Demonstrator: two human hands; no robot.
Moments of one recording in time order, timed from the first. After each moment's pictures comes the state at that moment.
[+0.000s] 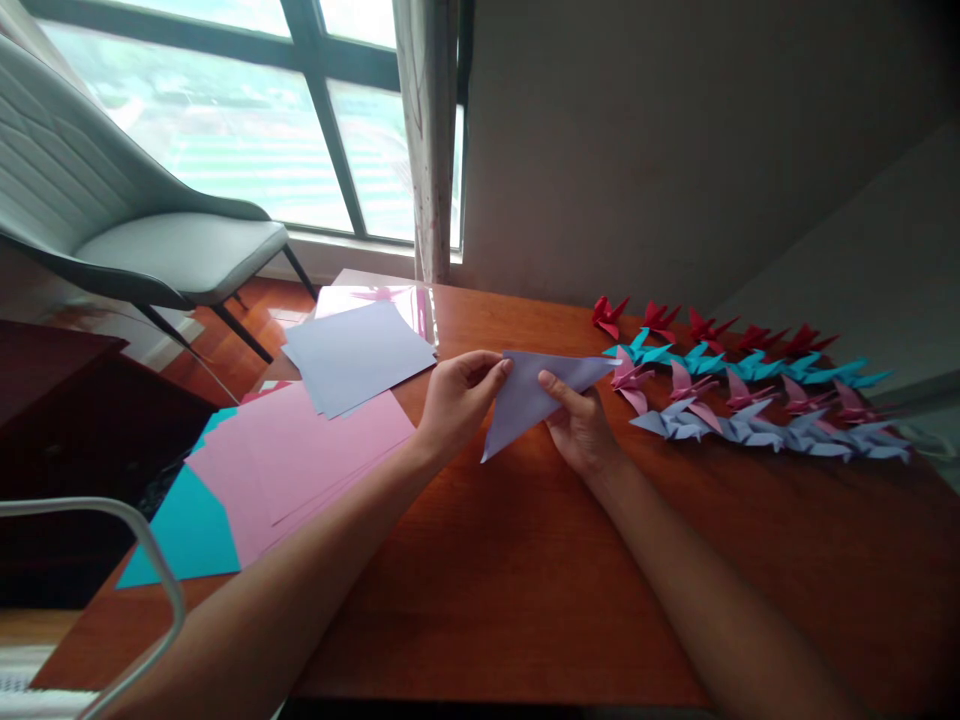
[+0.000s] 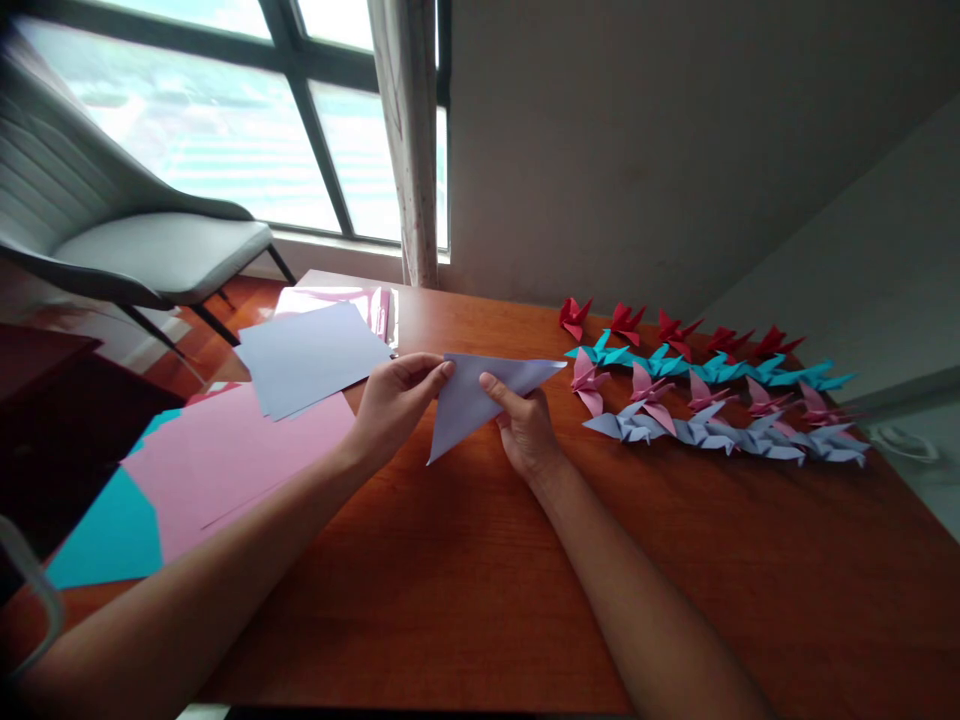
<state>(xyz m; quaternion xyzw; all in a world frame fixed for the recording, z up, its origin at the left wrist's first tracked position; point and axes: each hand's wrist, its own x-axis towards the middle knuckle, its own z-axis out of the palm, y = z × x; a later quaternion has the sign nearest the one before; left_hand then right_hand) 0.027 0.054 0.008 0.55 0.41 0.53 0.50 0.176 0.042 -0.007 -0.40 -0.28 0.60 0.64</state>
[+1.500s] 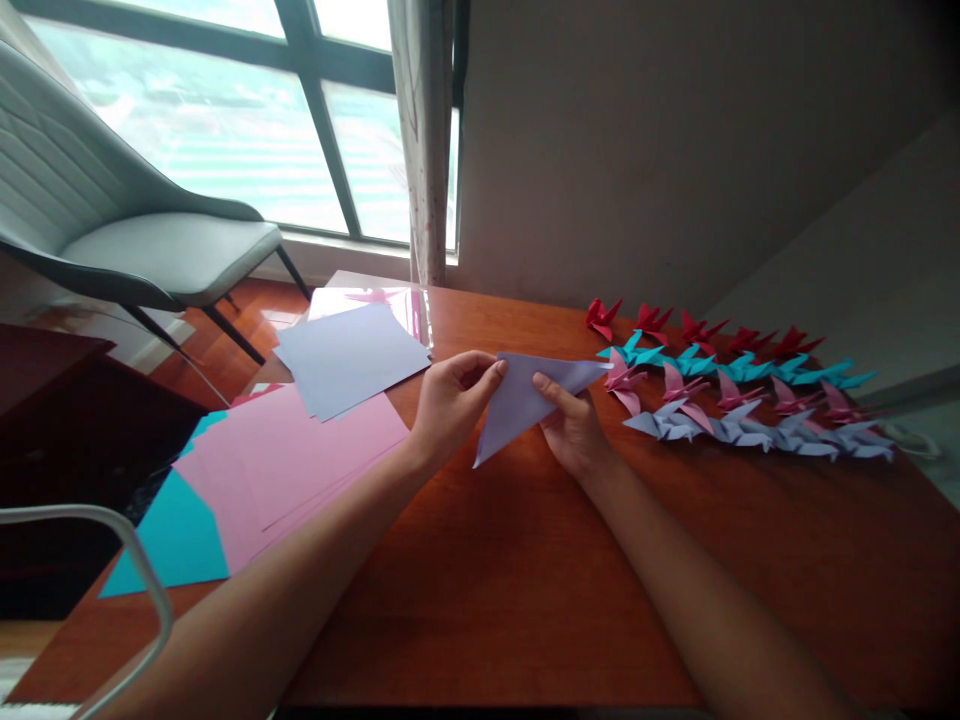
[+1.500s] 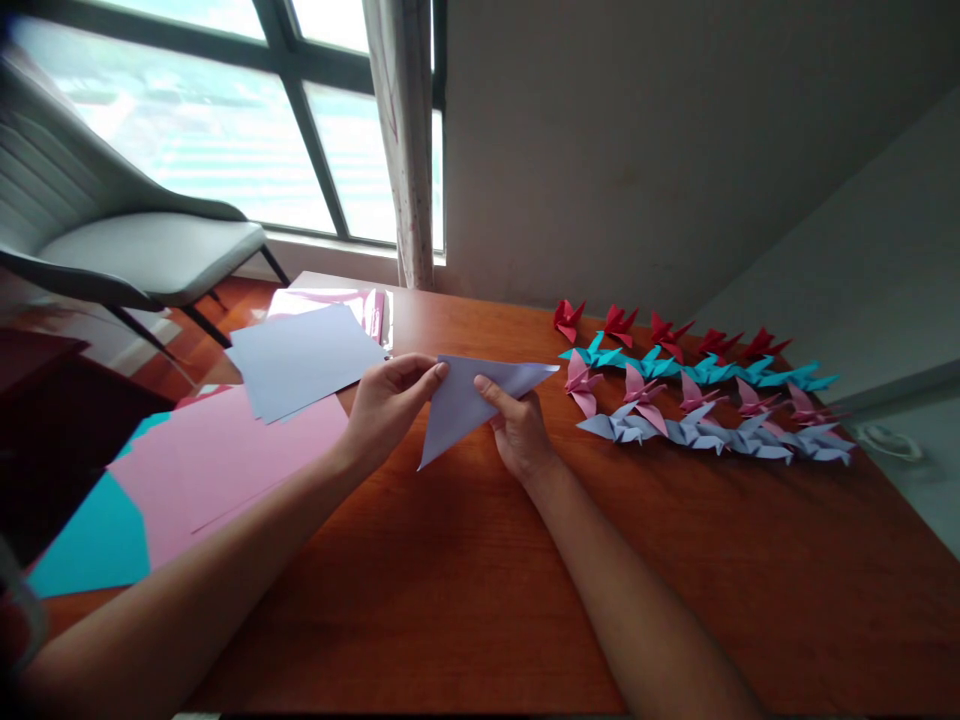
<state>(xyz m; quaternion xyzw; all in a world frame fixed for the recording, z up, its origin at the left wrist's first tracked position) 0.026 0.054 0.009 0.56 0.41 0.54 0.47 0.176 0.042 -0.008 -0.37 -0.28 0.61 0.64</state>
